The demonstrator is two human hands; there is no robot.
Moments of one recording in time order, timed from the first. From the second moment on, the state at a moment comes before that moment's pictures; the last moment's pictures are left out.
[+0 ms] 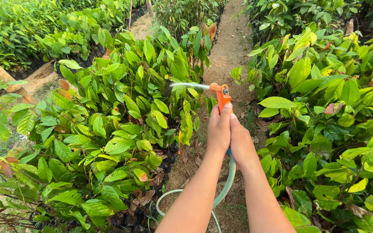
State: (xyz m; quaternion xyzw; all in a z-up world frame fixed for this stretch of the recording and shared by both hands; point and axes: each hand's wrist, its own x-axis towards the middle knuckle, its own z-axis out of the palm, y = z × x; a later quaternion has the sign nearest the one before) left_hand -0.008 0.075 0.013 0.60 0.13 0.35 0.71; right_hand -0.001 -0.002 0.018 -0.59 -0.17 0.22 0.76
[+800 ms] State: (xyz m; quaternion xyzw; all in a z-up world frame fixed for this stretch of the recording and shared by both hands) left_hand -0.072 0.125 0.017 0.57 0.09 0.40 0.72; right_hand -0.068 0.044 0.029 -0.62 -0.18 0.23 0.72
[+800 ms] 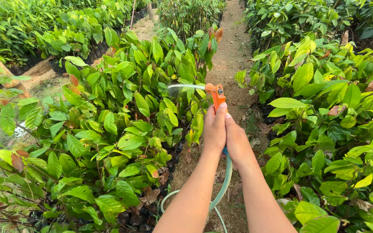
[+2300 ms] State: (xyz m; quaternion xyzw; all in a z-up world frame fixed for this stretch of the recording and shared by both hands) left_hand -0.054 0.118 0.004 0.58 0.14 0.39 0.70; right_hand -0.055 0.033 0.029 -0.63 -0.18 0.27 0.71
